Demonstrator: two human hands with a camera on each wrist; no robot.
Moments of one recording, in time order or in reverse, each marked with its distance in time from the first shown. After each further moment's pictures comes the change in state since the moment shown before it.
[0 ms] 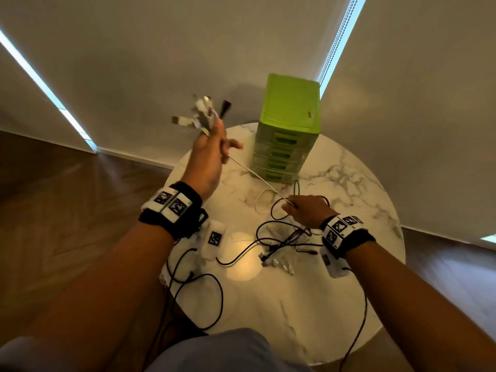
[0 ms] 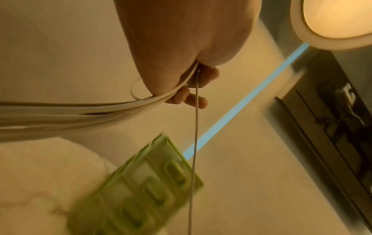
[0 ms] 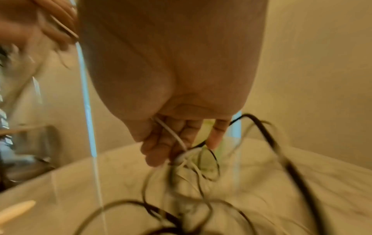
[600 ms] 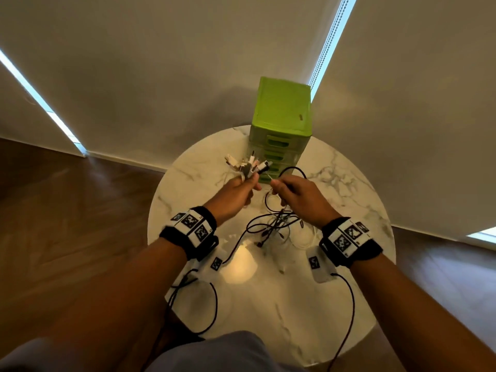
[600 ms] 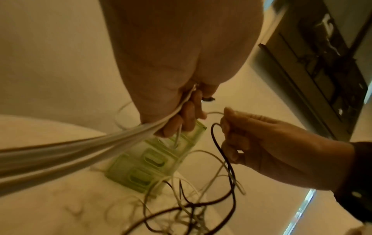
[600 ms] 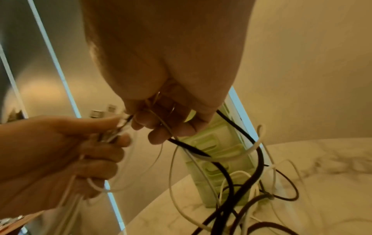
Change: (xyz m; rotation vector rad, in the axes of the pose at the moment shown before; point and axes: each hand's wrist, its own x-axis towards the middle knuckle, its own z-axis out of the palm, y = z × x) left_hand -0.029 -0.059 0.016 0.428 -0.373 -0.264; right_hand -0.035 -0.036 -0.042 0.613 0.443 -0.309
